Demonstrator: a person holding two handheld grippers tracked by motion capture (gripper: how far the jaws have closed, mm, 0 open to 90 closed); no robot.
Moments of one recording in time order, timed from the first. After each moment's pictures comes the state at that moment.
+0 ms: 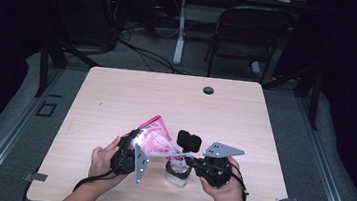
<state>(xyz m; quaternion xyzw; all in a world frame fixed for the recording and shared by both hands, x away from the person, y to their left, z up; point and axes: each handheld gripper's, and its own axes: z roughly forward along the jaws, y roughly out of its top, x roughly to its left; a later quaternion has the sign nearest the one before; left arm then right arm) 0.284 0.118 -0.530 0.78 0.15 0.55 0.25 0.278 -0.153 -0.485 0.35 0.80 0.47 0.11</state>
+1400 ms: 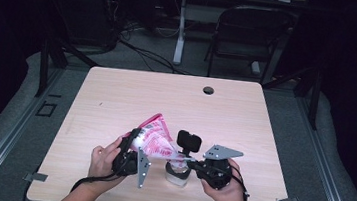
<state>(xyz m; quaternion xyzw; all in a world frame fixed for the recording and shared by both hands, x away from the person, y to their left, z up) 0.278 0.113 -0.524 0.76 0.12 0.59 0.23 0.278 -0.156 -0.496 0.35 0.81 0.45 0.11</state>
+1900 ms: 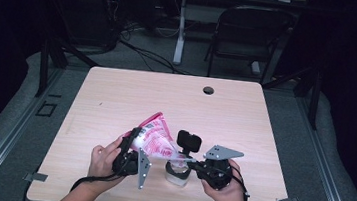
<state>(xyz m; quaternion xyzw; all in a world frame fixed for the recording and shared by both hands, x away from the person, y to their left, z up) 0.276 0.112 -0.522 0.75 0.10 0.61 0.23 0.278 -0.158 -0.497 0.35 0.81 0.45 0.11</state>
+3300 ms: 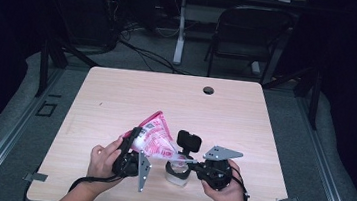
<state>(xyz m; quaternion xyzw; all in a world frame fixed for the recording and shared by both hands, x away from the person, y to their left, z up) 0.271 0.111 -0.519 0.74 0.09 0.63 0.22 0.278 -0.158 -0.500 0.36 0.81 0.44 0.11</state>
